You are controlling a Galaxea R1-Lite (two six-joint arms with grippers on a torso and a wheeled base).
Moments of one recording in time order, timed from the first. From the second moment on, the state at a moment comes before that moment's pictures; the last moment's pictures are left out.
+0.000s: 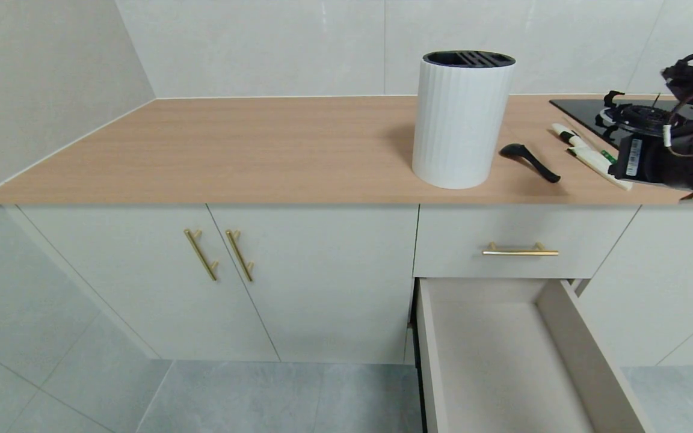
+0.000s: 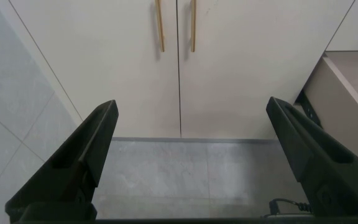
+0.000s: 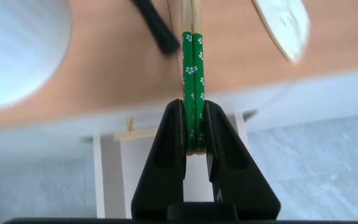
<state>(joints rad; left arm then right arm) 0.00 0.00 0.00 0.00 0.00 0.01 0.18 1.58 -1.42 0.27 -0.26 0.24</state>
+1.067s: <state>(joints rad) 0.00 0.00 0.00 0.00 0.00 0.01 0.31 1.23 -1.19 0.77 0.12 0.03</state>
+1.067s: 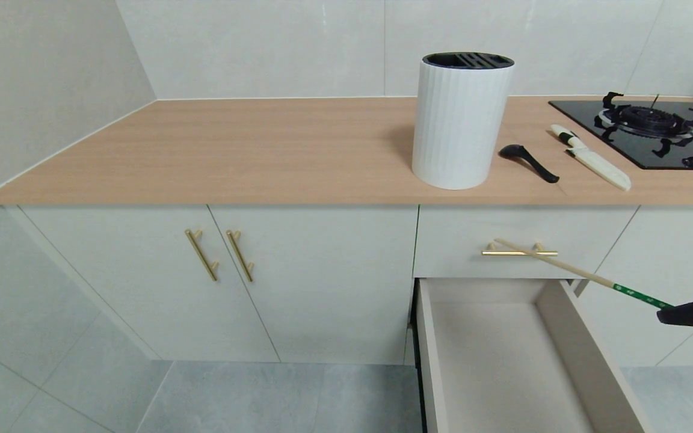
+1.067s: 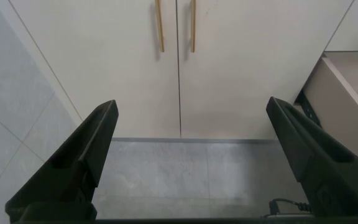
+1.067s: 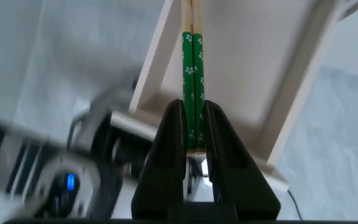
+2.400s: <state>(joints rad) 0.00 0.00 0.00 0.00 0.00 0.01 0.33 1.62 -1.21 0.74 0.09 0.12</state>
